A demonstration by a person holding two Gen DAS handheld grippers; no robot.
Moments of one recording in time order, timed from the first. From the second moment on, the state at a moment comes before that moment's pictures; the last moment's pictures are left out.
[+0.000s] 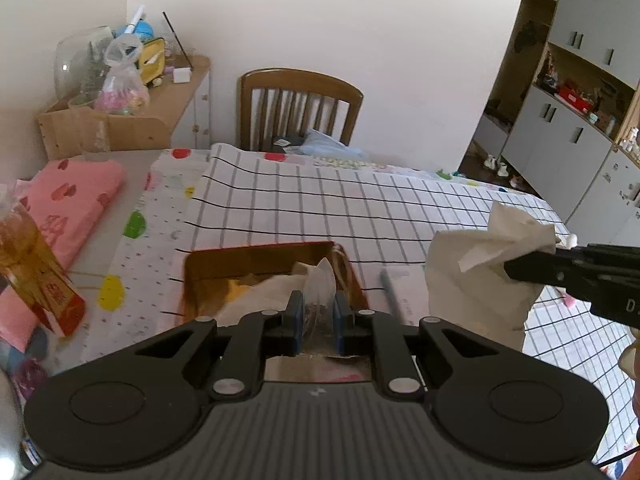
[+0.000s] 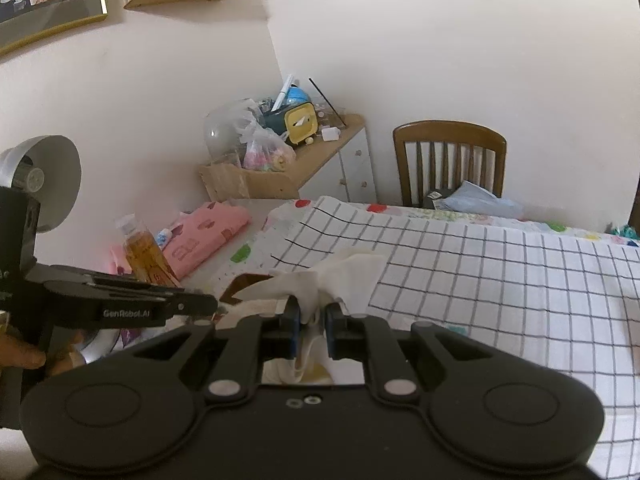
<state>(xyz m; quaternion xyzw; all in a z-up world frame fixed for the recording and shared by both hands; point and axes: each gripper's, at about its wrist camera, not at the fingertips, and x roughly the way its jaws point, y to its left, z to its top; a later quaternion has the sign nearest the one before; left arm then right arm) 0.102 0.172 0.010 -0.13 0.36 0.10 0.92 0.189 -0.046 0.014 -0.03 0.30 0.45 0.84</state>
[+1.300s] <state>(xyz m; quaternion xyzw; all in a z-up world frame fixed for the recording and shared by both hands) 0.158 0.230 -0.074 -0.12 0.41 0.08 0.90 0.181 0.082 -0.092 -0.17 0.35 0.43 0.81</state>
